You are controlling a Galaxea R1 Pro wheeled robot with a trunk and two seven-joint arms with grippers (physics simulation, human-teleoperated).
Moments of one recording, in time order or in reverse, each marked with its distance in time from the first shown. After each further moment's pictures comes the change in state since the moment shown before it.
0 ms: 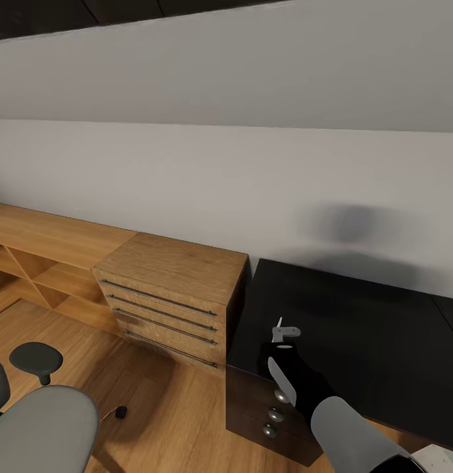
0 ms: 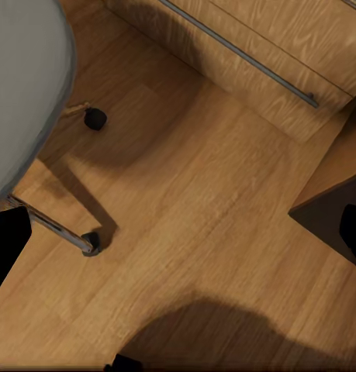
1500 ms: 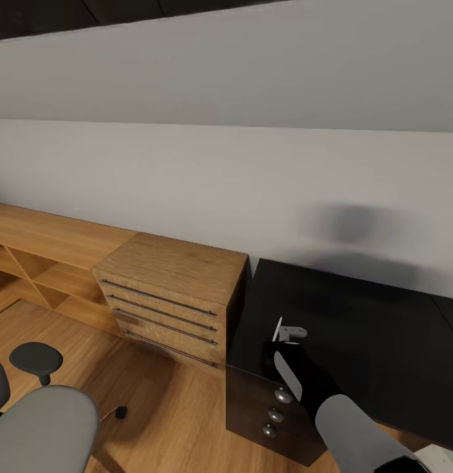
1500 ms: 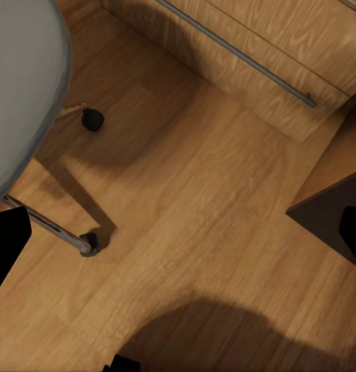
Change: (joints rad) left arm 0.000 0.001 -0.003 -0.002 -0.002 0.002 -0.004; right arm 0.000 -0.017 -0.067 -0.026 -0.022 0.047 0.013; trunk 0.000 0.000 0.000
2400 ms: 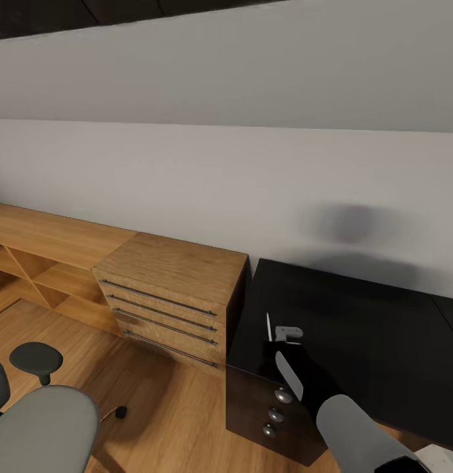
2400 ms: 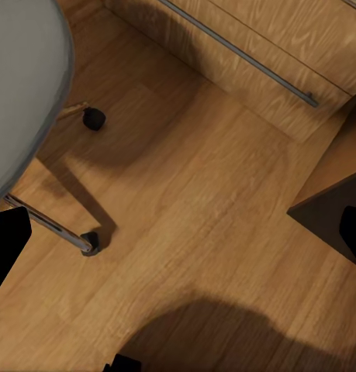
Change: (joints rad) left arm 0.000 0.000 0.002 0.003 0.002 -0.001 0.000; right arm 0.000 -0.001 -0.020 0.003 0.007 -0.001 0.110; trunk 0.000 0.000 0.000
